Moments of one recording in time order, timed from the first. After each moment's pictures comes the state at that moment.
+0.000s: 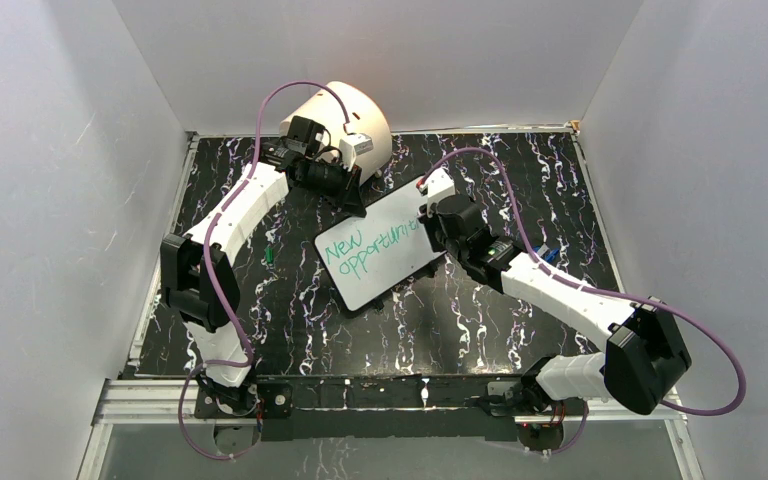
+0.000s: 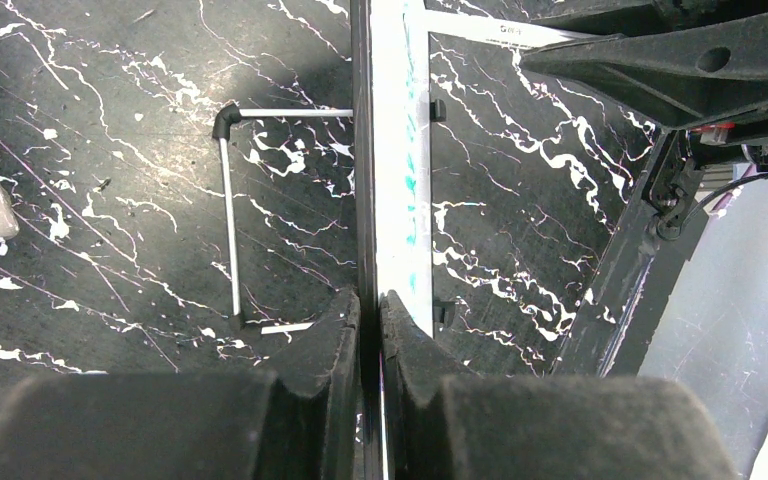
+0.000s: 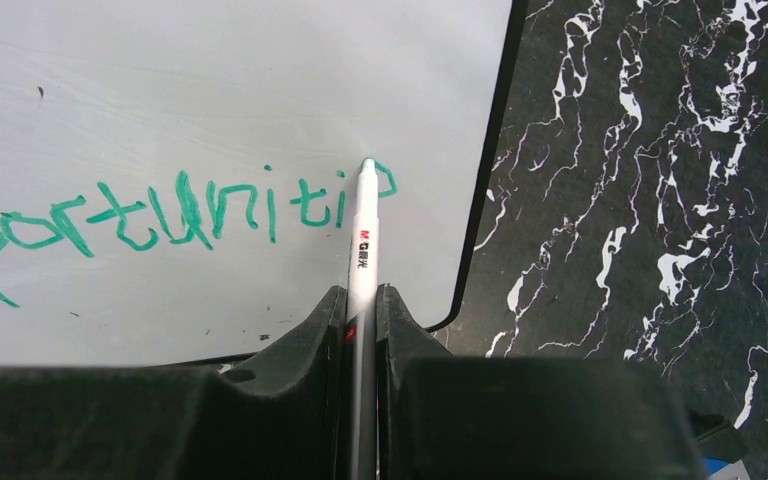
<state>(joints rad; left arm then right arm) -0.39 1.80 1.64 -0.85 0.71 0.24 0.75 1.29 0.89 -0.12 0.28 0.02</state>
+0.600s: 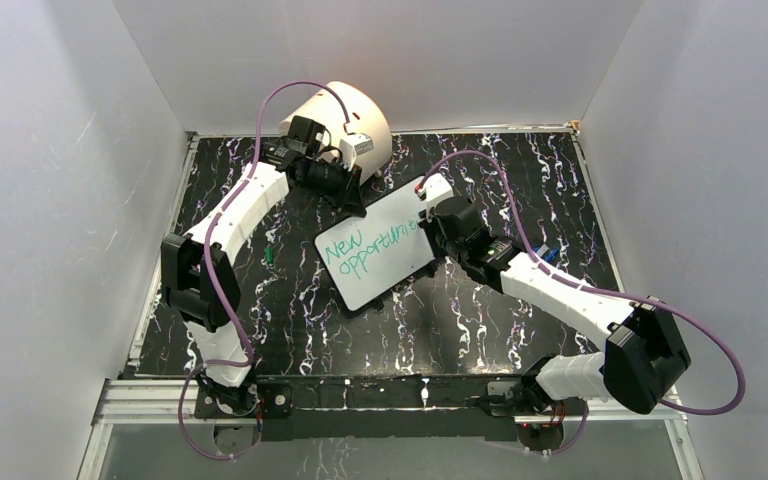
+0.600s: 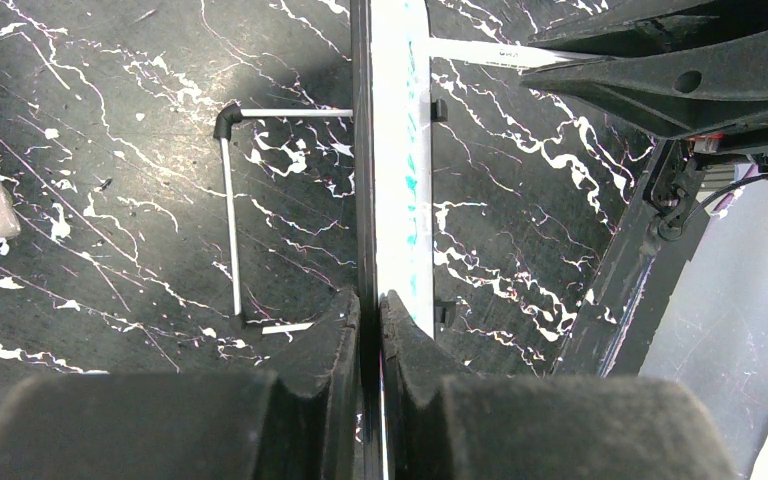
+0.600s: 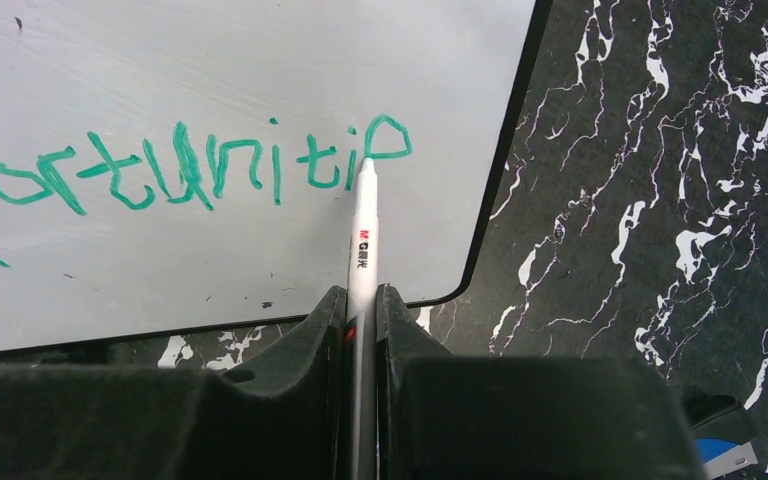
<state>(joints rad) -0.39 1.80 1.65 -0.85 0.71 0.24 0.75 1.30 0.90 -0.19 0.25 0.03</state>
